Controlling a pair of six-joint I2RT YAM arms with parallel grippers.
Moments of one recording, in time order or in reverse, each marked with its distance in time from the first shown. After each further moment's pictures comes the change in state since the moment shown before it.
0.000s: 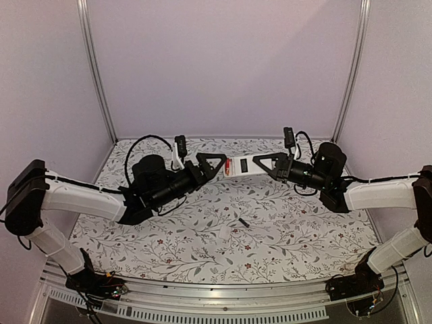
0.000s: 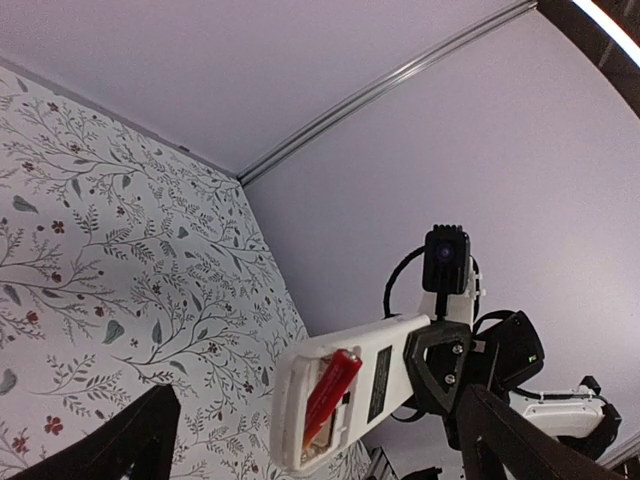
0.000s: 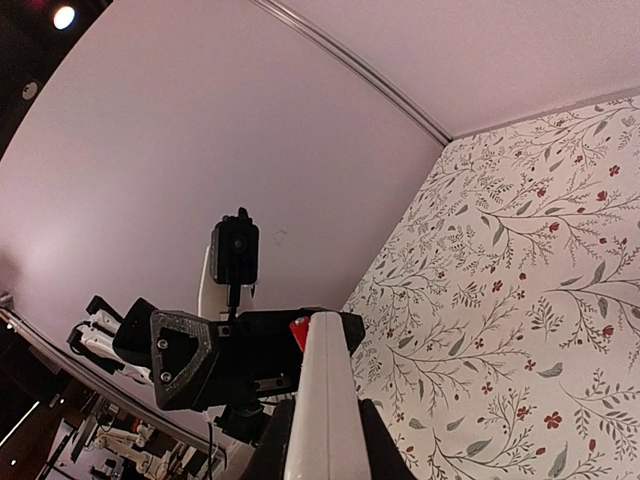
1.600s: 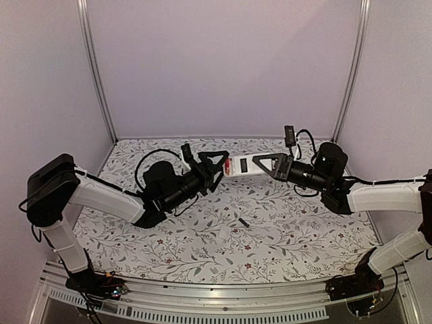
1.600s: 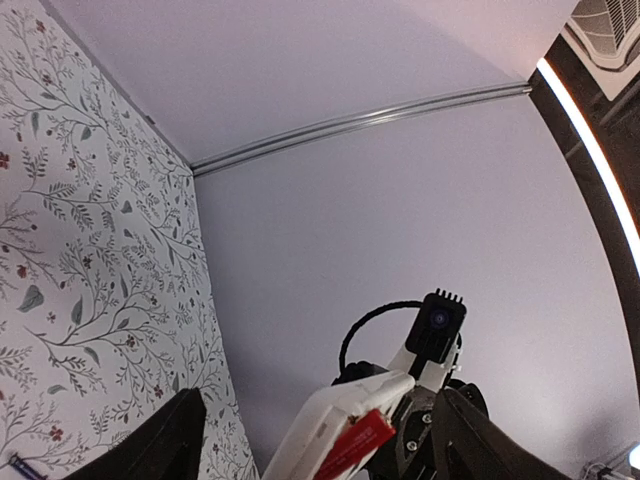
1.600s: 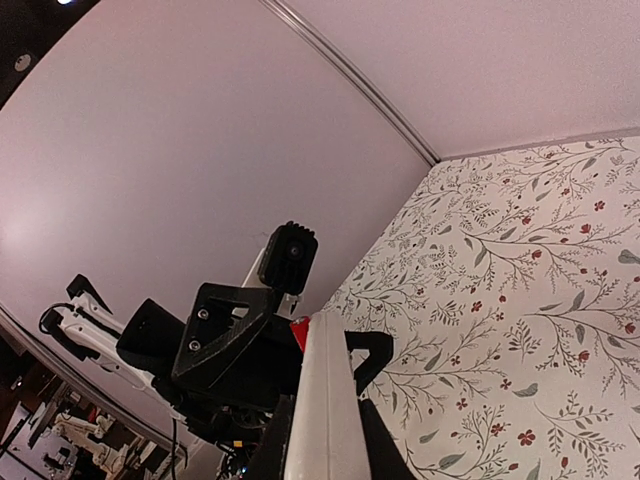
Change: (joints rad) left arm -0.007 0.203 0.034 0.282 -0.019 -0.351; right arm 0.036 -0.048 0.000 -0.061 0.077 -0.130
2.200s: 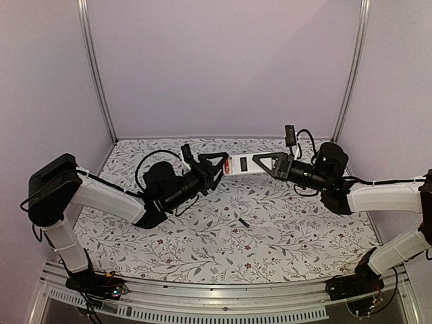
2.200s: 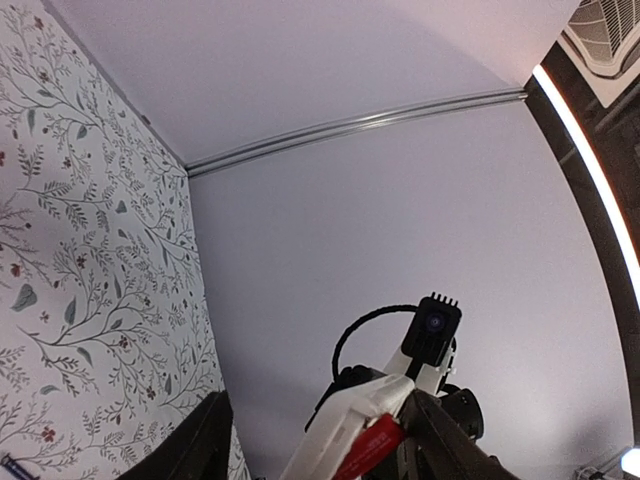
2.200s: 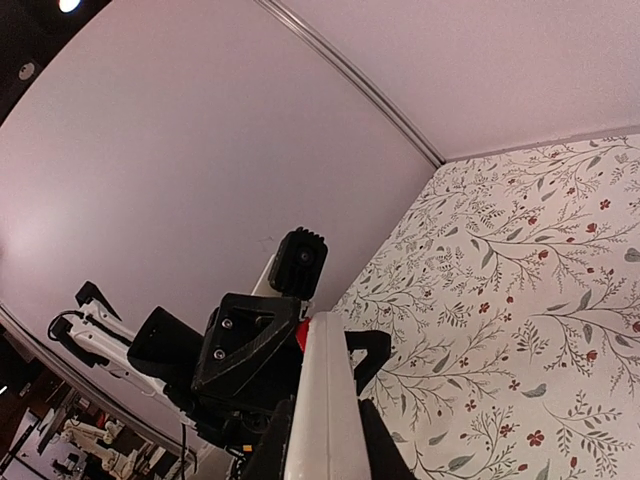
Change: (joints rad) left arm 0.000 0.013 0.000 0.024 -0.004 -0.022; right arm 0.003 0.000 0.000 0.016 0.000 0.027
